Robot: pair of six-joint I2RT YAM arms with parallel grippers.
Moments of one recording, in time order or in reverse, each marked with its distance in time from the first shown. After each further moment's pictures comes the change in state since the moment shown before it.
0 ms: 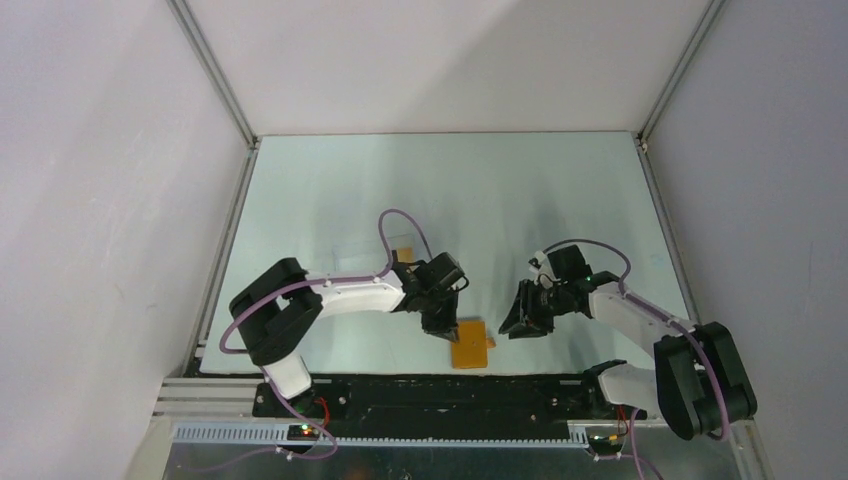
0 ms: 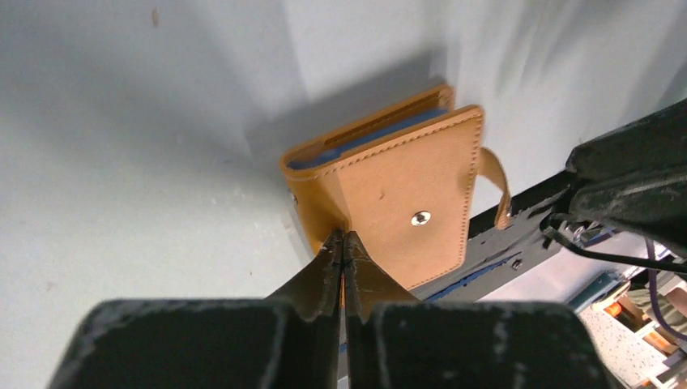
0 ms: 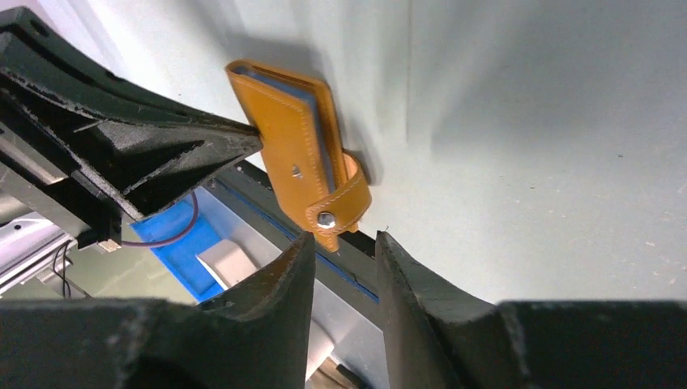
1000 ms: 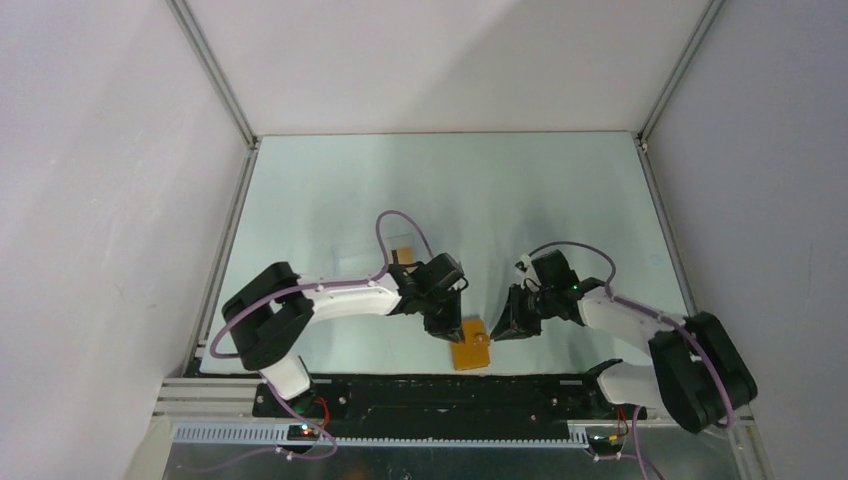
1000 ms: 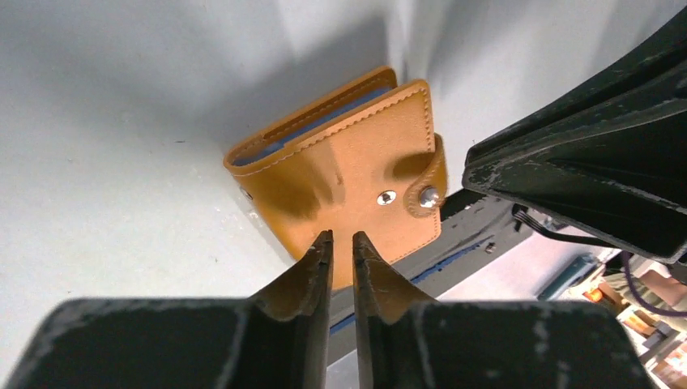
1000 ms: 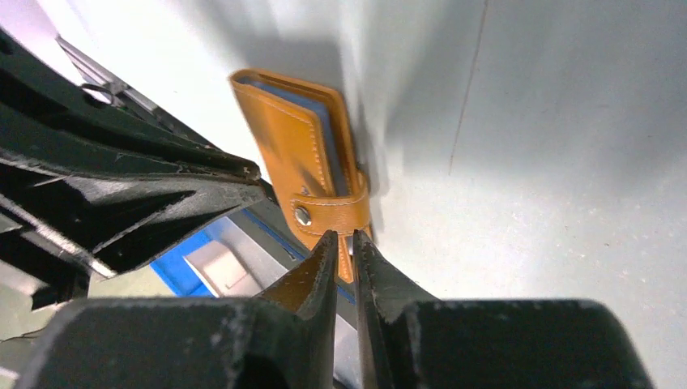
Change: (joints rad) left arm -0.024 -0.025 -0.021 0.017 0.027 -0.042; right arm 0.134 0.099 -0.045 0.187 0.029 0.104
